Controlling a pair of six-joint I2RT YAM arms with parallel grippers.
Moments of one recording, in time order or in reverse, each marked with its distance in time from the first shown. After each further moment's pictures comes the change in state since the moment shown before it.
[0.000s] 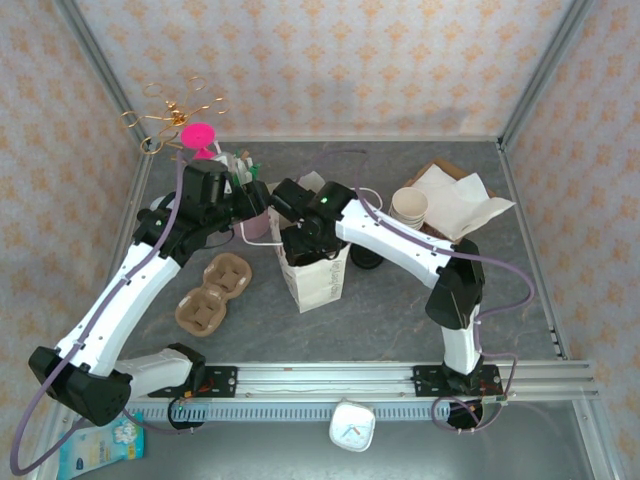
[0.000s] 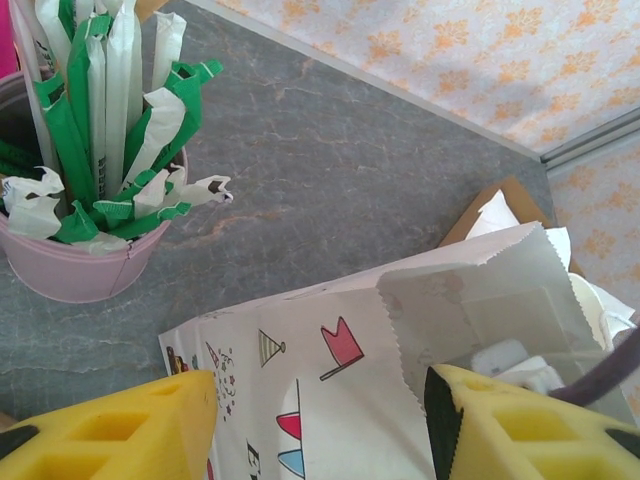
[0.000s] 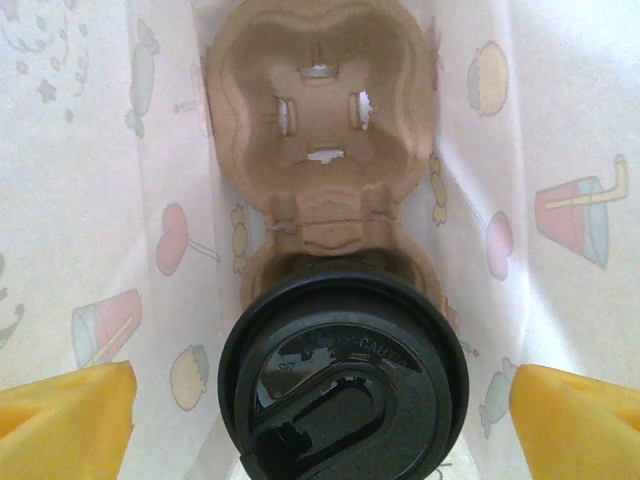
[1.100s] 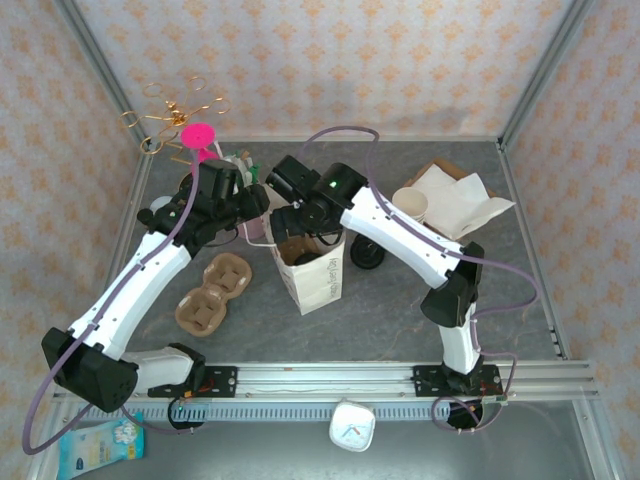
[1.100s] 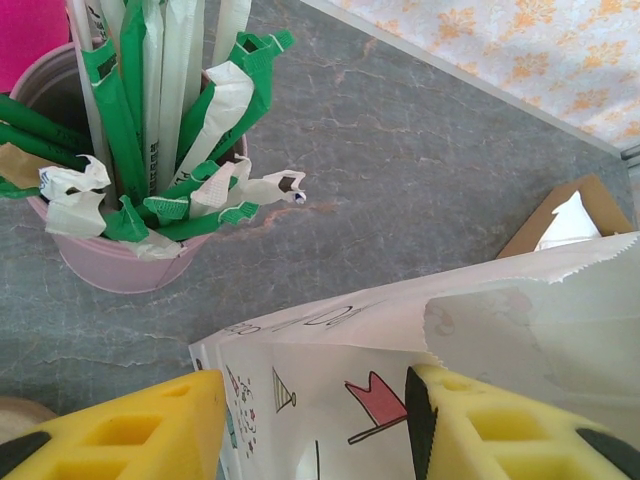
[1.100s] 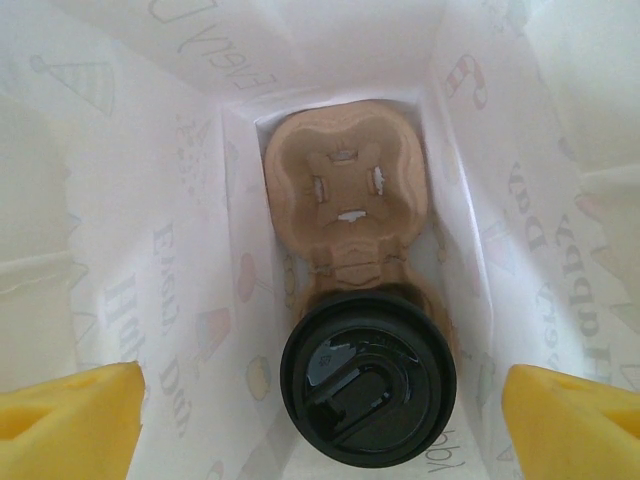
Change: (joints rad) left arm 0.013 0.072 -0.018 -0.002 -0.058 0.001; right arm -0.002 0.028 0.254 -0.105 0.019 0.001
